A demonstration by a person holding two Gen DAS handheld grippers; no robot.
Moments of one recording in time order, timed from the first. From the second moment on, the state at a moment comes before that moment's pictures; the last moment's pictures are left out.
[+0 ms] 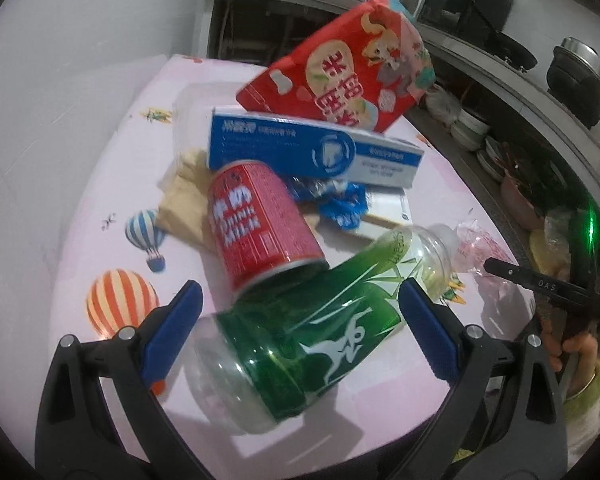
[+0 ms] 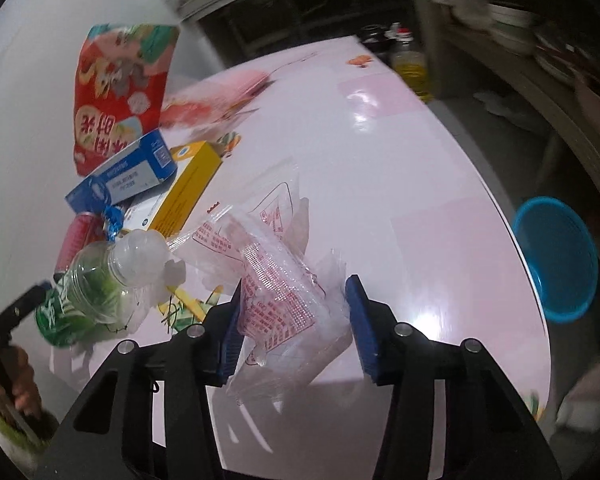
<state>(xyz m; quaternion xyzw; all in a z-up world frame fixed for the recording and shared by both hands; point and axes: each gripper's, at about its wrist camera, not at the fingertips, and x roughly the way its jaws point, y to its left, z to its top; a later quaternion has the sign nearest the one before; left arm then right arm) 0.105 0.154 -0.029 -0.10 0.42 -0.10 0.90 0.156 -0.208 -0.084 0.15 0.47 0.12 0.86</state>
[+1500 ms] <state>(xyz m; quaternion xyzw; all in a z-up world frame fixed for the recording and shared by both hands) 0.306 0.118 0.059 0.06 0.36 -0.16 0.92 0.155 -0.210 -0.084 0.15 0.47 0.10 0.86</state>
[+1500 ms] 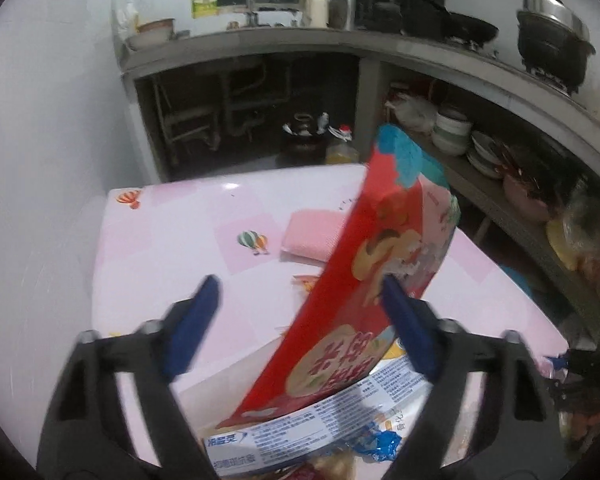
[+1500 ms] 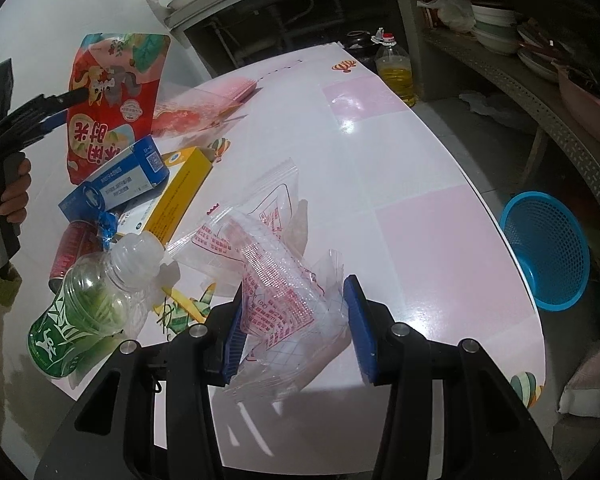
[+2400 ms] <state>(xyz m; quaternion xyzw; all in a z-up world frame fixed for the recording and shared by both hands) 0.257 0.109 0.118 0.09 0.25 -0.14 0.95 0.140 -0.220 -0.058 0.17 0.42 0.10 0.89</state>
